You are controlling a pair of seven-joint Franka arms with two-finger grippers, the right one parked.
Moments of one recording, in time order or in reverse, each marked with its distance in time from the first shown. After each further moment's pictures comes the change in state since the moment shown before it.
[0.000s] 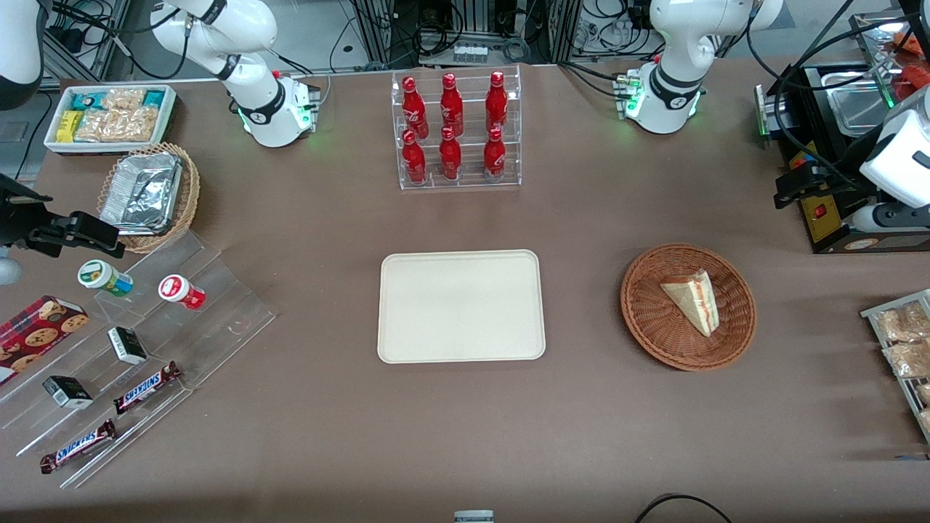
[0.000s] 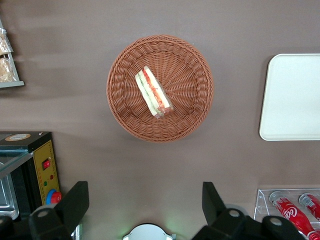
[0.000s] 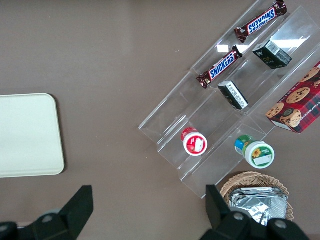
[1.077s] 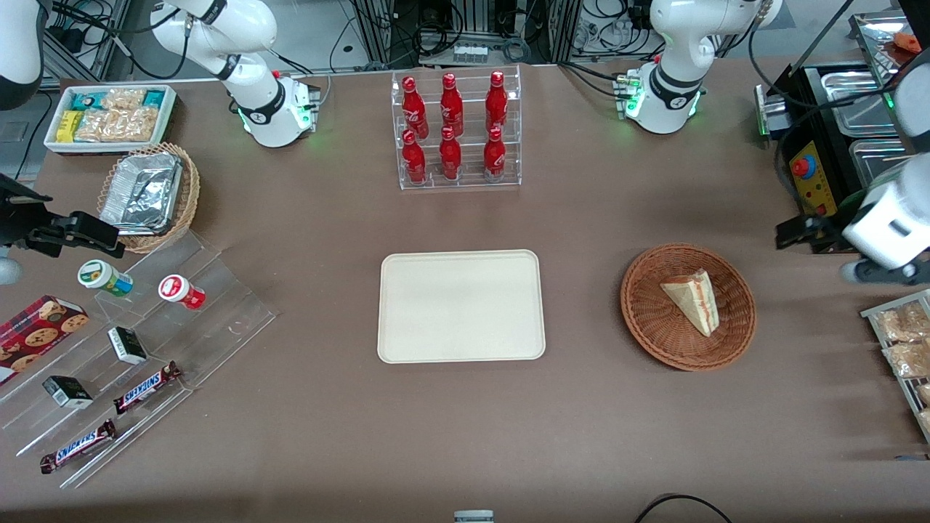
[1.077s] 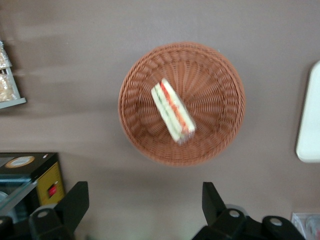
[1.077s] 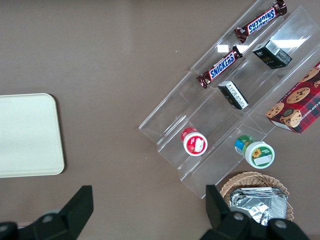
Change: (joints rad) arm 0.038 0.086 -0.009 -0.173 0.052 0.260 0.016
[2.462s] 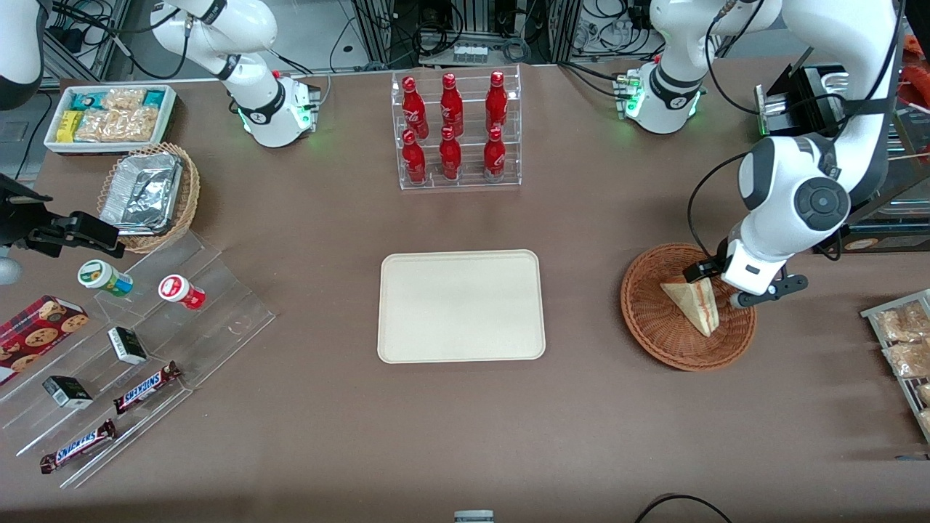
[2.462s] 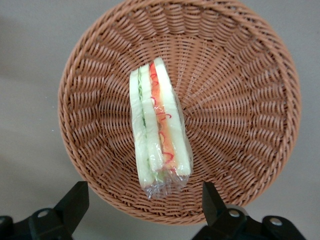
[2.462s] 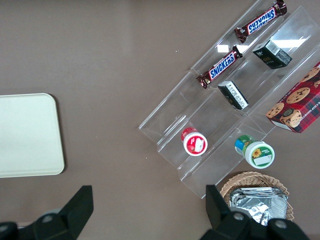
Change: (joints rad) arm -0.051 0.027 -0.004 -0.521 0.007 0.566 -0.347
